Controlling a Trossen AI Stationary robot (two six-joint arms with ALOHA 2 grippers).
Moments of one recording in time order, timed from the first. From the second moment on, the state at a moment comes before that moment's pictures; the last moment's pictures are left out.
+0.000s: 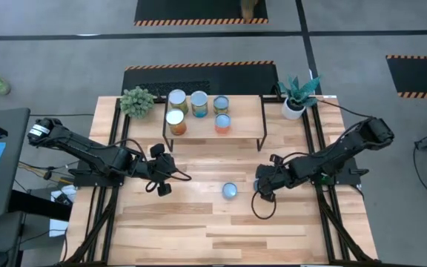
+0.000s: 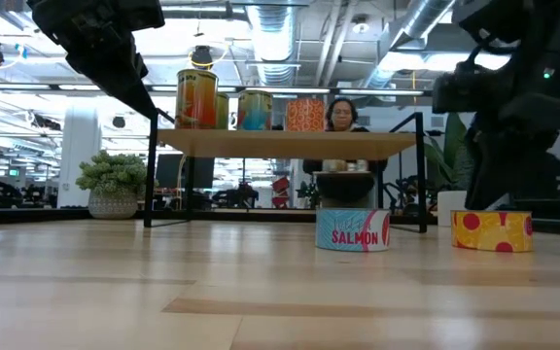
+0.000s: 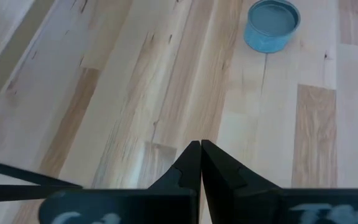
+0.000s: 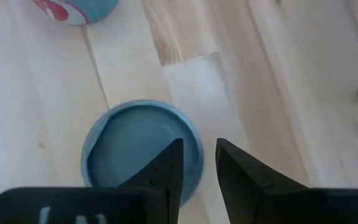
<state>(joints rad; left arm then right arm) -0.30 1.15 0.77 -0.55 -0.39 -0.40 0.35 1.40 0.68 -0.50 0.31 0.60</state>
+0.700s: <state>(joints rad) -0.30 1.15 0.77 -0.55 -0.39 -0.40 0.35 1.48 0.73 -0.45 0.28 0.60</state>
